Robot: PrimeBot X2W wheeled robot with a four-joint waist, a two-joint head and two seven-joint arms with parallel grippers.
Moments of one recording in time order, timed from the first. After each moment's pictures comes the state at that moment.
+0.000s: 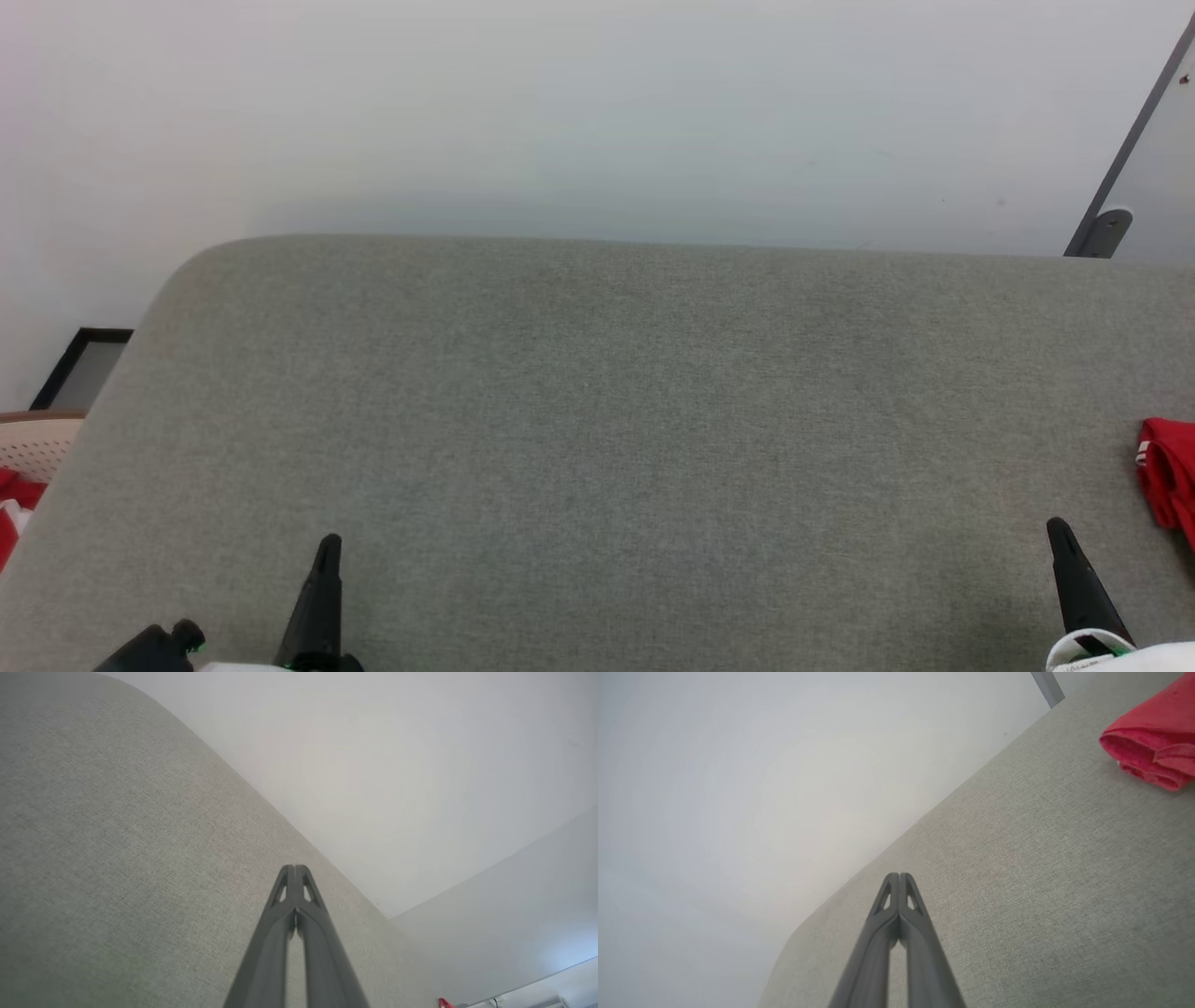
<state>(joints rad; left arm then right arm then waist) 0.08 0.14 0.00 0.12 -0.96 -0.13 -0.11 0.09 -0.12 -0.09 0.06 0.95 0.13 0.00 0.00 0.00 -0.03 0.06</state>
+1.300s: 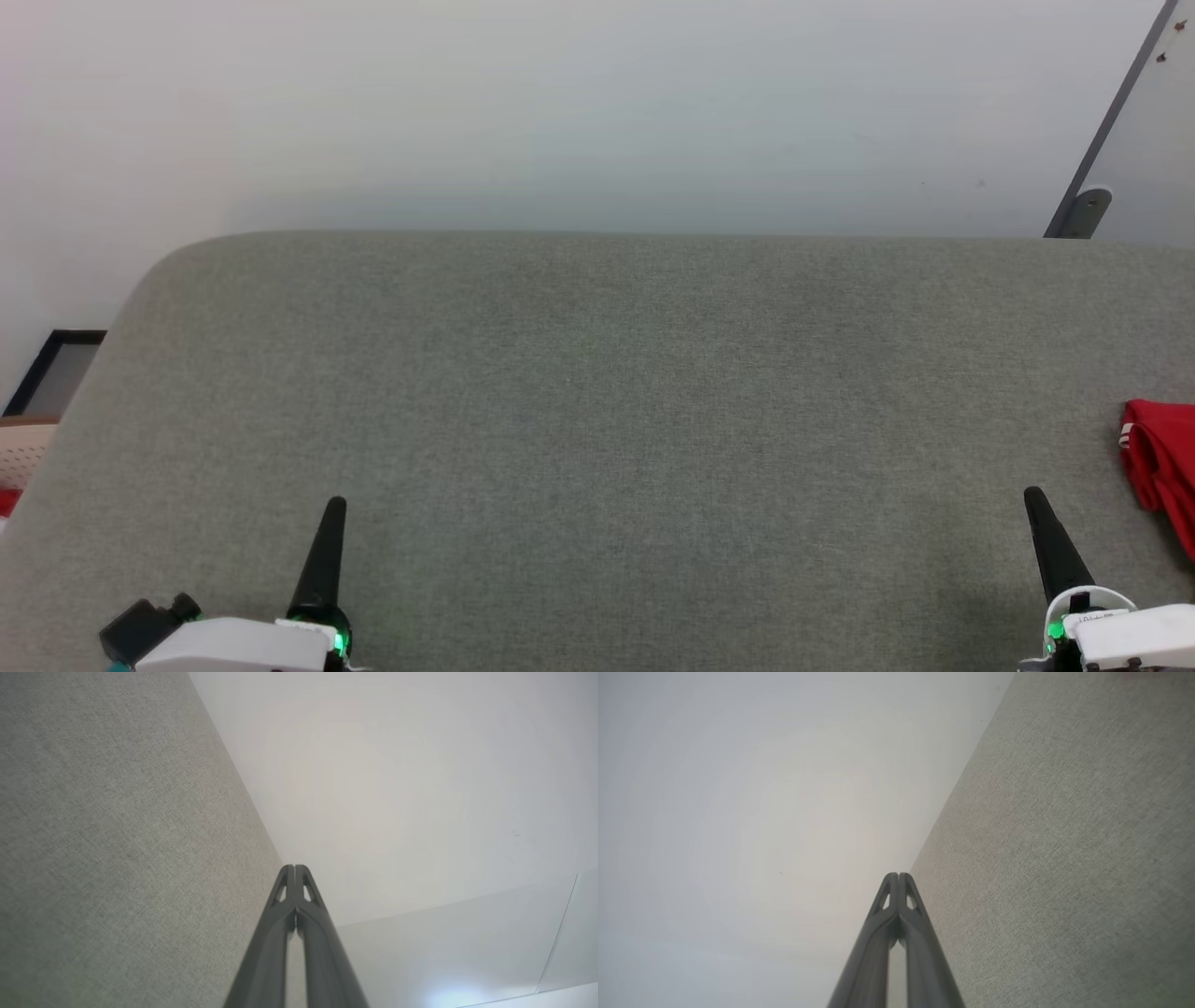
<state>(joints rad) -0.02 0.10 0.05 0.19 -1.33 -0.13 0.00 -0.01 -0.08 -0.10 0.17 1.32 0.13 0.06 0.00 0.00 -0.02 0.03</state>
